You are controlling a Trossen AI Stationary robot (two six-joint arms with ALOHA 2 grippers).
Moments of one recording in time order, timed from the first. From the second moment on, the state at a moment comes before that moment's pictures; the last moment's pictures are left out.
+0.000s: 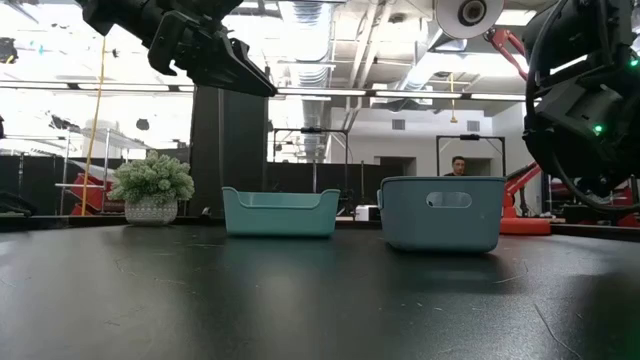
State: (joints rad) left arm -0.06 1.20 0.72 0.04 -0.21 0.35; right arm 0.27 1.69 0.73 -1.35 -0.16 1.23
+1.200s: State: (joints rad) left arm -0.06 1.20 0.72 0.04 -0.19 0.34; right arm 0.33 1.69 0.73 -1.32 -0.17 1.31
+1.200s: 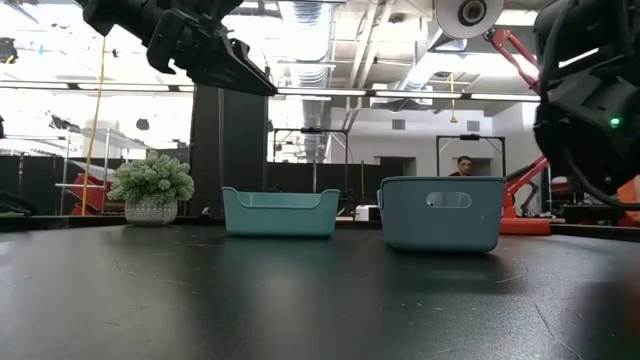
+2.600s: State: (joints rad) left arm -0.06 1.20 0.72 0.06 -0.18 0.33; right arm 0.29 1.84 0.71 -1.27 -0.18 0.80
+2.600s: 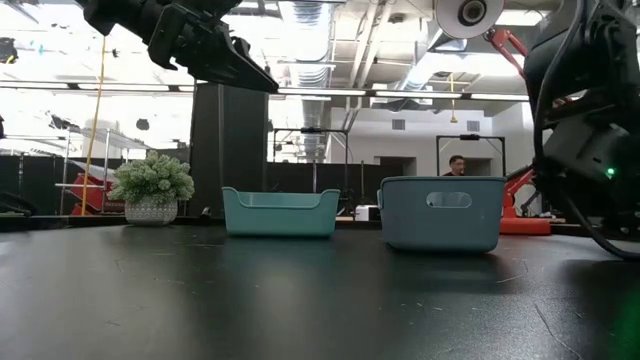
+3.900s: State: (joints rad) left arm -0.06 1.20 0.72 0.06 -0.18 0.33; right arm 0.35 1.87 0.74 -1.31 -0.17 0.87
